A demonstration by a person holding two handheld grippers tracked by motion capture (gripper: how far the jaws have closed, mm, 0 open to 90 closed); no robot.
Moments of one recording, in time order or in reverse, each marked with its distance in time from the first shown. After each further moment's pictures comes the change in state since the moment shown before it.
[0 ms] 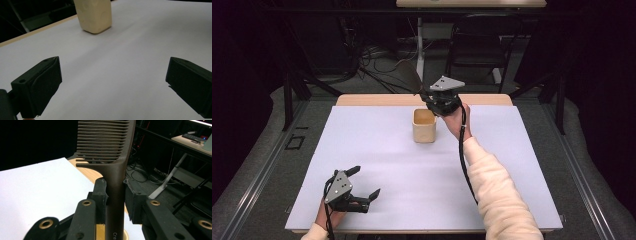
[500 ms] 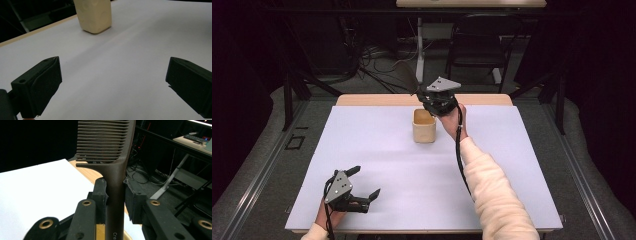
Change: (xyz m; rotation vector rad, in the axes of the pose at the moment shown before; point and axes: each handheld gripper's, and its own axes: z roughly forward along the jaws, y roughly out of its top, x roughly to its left) left arm 0.000 0.000 0.000 0.000 0.000 0.000; right arm 0.004 -0.003 0.012 -0.013 0.003 0.001
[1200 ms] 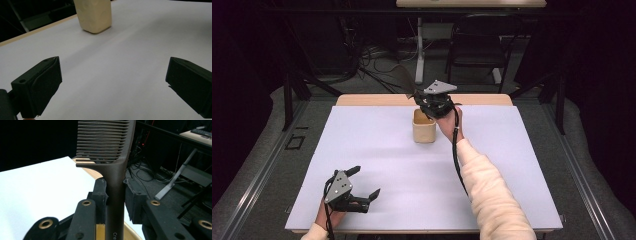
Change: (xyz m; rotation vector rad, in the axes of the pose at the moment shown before) left arm 0.000 0.000 0.000 0.003 0.000 0.001; right arm 0.004 -0.011 0.014 0.014 0.027 0.032
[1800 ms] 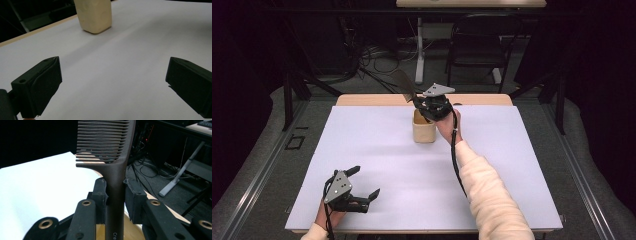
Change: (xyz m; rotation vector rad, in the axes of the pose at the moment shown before) left arm 0.000 0.000 0.000 -0.002 -0.003 -0.001; right arm 0.001 -0.011 0.009 0.027 0.021 0.019
